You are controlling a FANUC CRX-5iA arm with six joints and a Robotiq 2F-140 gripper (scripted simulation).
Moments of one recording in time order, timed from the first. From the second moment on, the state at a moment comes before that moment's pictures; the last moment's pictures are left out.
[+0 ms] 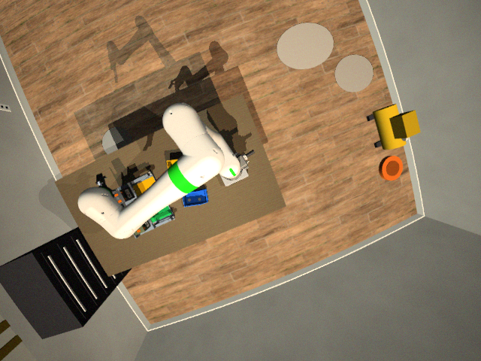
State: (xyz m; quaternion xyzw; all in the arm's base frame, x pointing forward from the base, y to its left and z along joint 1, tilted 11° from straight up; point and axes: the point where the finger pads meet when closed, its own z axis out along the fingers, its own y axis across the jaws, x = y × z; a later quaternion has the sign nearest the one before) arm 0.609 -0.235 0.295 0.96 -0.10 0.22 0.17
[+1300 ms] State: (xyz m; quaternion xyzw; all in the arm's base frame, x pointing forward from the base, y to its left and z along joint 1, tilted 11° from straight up) arm 0.472 0.011 0.220 1.00 -0.05 -0.01 0.02
